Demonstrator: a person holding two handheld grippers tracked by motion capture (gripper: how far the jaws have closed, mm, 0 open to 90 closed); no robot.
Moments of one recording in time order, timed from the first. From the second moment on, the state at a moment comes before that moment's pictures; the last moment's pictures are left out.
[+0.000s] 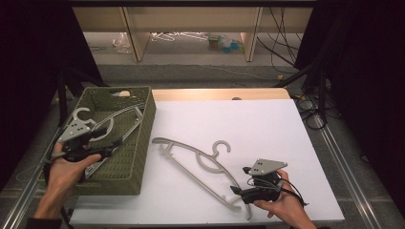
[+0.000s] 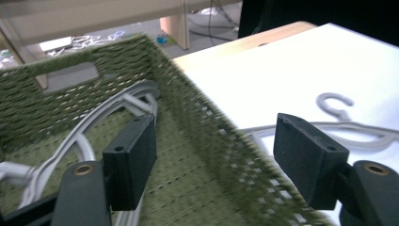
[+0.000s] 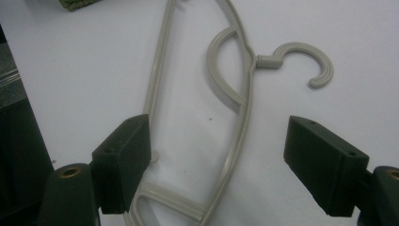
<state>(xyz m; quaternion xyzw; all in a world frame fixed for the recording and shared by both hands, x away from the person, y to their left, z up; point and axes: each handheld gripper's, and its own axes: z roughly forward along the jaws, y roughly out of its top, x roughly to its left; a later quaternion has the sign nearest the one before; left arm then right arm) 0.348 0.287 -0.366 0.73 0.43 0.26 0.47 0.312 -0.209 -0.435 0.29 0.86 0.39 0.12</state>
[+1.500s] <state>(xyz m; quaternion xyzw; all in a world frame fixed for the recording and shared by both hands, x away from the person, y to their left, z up) 0.270 0.173 -0.431 0.77 0.33 0.17 0.52 0.313 -0.206 -0.440 0.29 0.86 0.39 0.12</state>
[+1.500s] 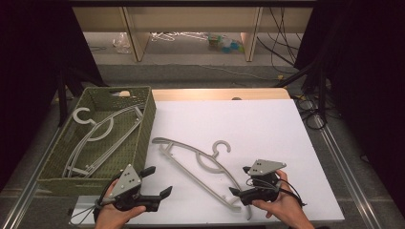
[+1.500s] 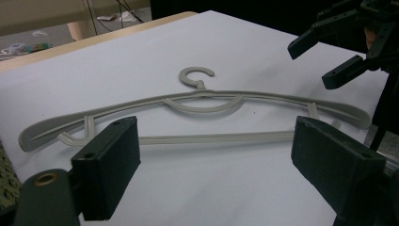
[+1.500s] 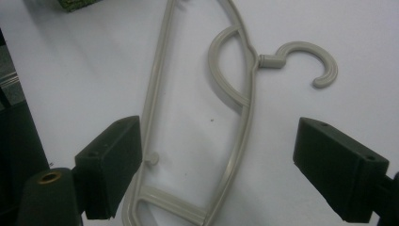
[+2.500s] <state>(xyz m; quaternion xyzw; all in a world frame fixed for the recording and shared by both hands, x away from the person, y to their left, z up) 0.271 0.167 -0.437 0.78 0.31 0.18 0.52 0.377 -0.175 -0.466 0.33 0.90 0.27 0.09</state>
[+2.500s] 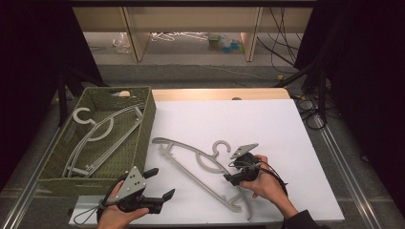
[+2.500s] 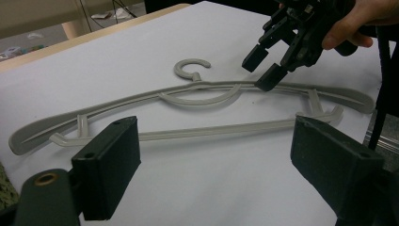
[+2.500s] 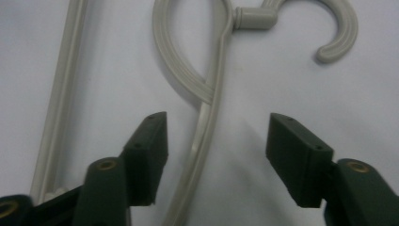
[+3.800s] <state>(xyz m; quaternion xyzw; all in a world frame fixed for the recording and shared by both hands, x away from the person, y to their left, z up) 0.272 0.166 -0.439 0.79 0.30 0.17 0.51 0.396 -0.160 -0.466 0.32 0.92 0.20 0.05</state>
